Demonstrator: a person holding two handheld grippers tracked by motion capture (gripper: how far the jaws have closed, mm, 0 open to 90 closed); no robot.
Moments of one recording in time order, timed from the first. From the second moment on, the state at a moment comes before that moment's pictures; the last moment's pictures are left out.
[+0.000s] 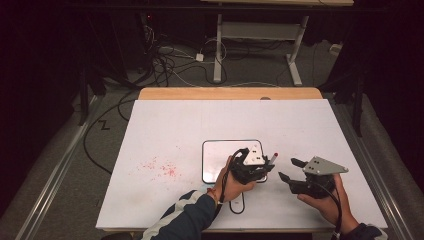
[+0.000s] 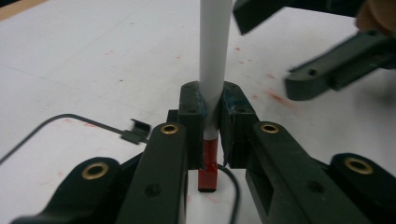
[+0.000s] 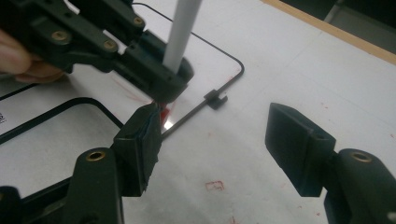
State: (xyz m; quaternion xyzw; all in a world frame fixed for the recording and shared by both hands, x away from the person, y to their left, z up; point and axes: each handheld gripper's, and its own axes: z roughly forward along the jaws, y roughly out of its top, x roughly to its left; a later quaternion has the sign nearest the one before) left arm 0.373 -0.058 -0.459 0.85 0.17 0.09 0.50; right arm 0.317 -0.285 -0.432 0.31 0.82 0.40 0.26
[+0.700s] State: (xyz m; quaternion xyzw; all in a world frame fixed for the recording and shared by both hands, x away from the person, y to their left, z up) left arm 0.393 -0.044 -0.462 0.83 0.19 0.07 0.51; right arm 0.316 -0.283 -0.434 0.31 0.83 0.39 0.26
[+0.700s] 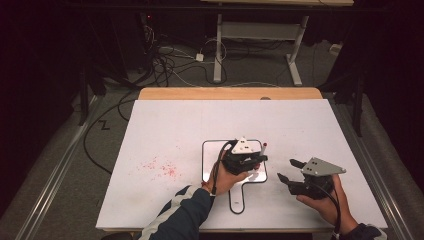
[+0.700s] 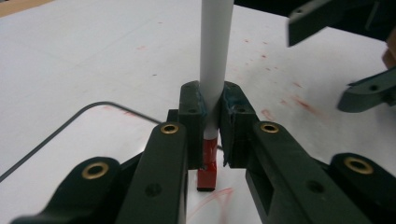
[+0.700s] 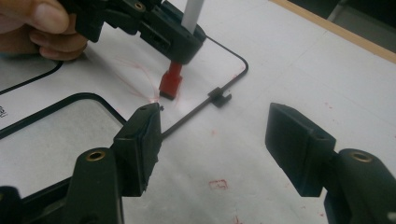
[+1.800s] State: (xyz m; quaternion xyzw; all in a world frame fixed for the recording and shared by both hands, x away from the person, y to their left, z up) left arm 0.394 -0.033 -0.460 0.84 0.18 0.07 0.50; right arm 0.316 -0.280 -0.436 0.30 0.83 0.38 0.26
